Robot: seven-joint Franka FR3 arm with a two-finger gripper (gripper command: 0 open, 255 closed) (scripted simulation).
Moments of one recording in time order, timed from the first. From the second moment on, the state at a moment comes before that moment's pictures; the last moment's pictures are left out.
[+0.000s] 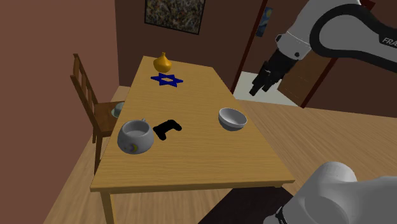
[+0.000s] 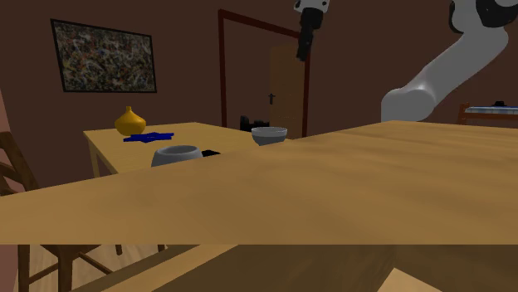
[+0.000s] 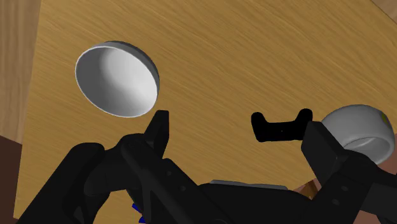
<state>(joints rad) -0.02 -0.80 -0.01 -2.28 -0.04 1.71 0.02</state>
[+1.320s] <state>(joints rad) 0.09 -0.29 -0.13 -2.32 0.06 2.25 -0.28</state>
